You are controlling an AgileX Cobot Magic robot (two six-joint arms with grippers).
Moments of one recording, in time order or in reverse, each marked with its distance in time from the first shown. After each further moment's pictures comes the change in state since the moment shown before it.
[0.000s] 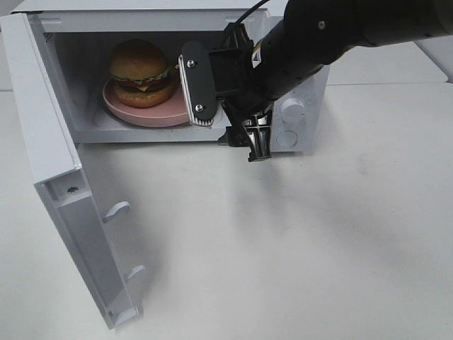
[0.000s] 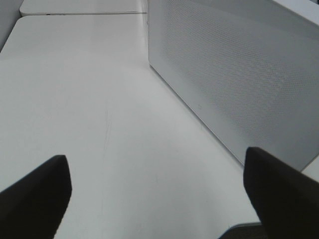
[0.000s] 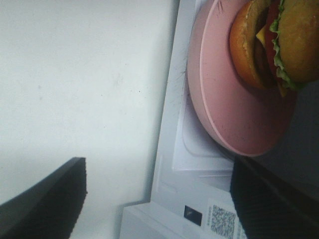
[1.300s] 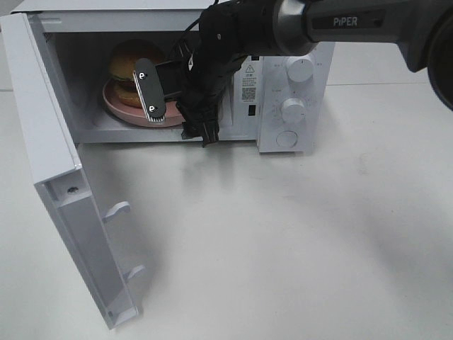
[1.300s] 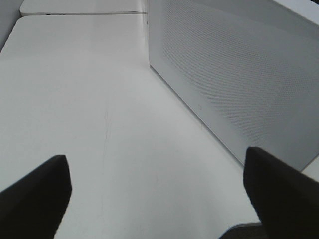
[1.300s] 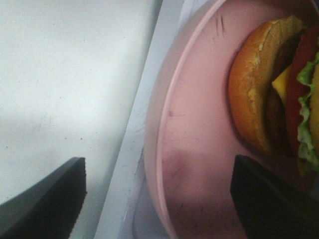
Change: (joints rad) left arm 0.000 0.000 0.000 0.000 0.000 0.000; right arm 0.000 0.471 -0.591 0.031 0.187 -0.143
